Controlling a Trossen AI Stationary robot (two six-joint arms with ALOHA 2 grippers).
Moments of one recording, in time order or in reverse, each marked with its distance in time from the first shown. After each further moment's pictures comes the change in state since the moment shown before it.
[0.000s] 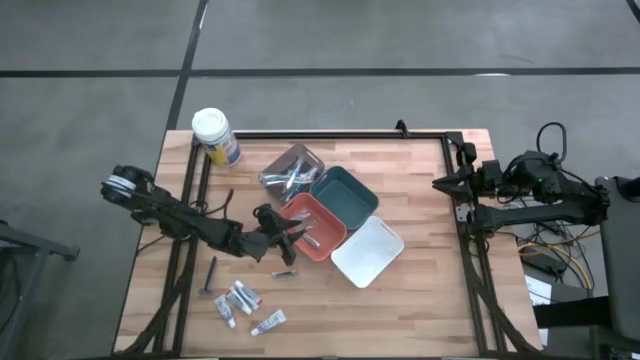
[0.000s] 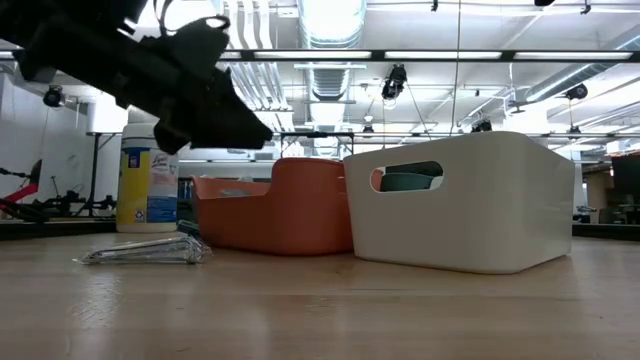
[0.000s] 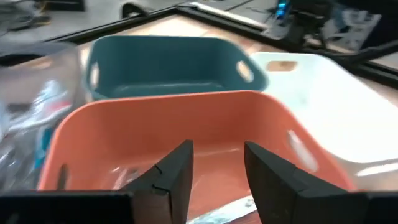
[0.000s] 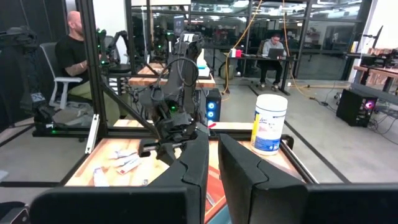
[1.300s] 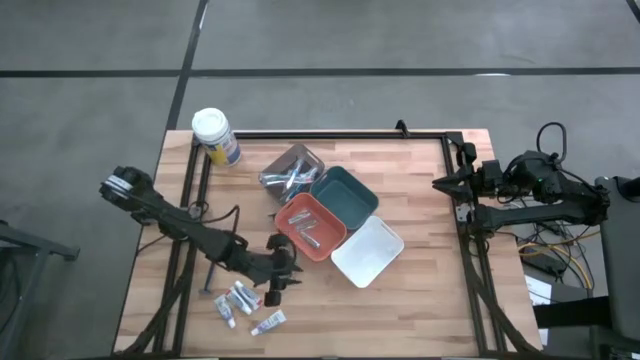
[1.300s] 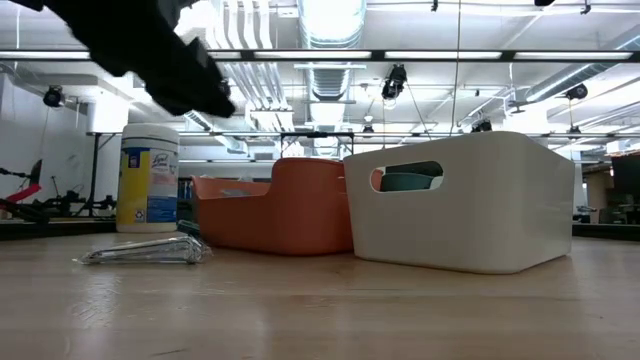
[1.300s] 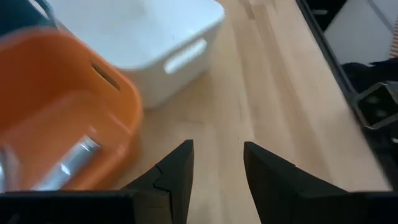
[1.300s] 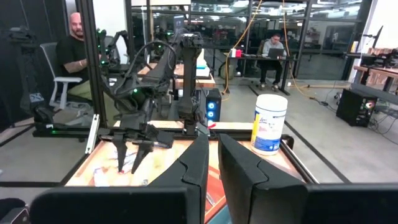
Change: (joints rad) left arm -0.152 -0.001 0.260 -0.469 0.457 0.148; right arm 0.000 0.000 0.000 0.000 0.000 0.002
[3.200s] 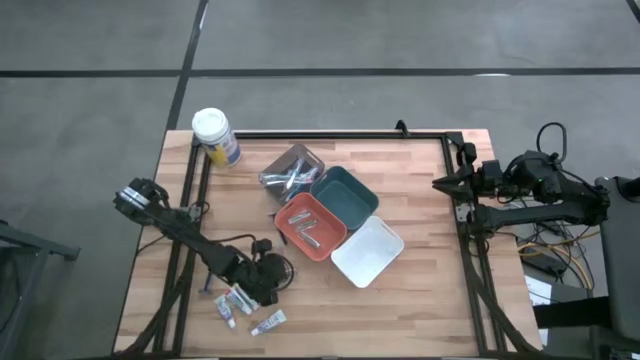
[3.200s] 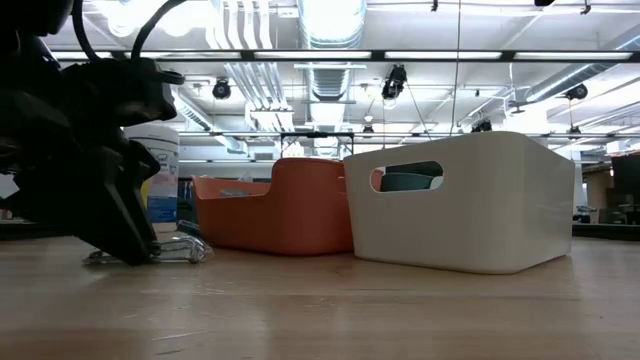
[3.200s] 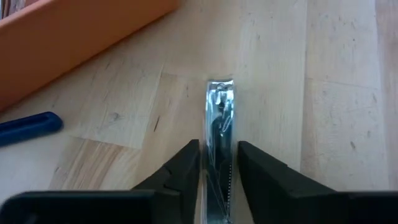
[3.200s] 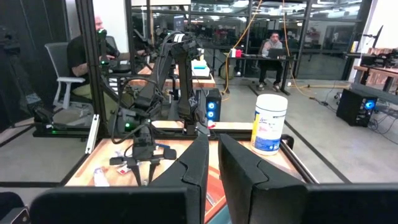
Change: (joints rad) left arm -0.086 0.192 -0.107 -0.093 -0.159 -0.305; right arm 0.000 0.000 0.000 0.000 0.000 0.000
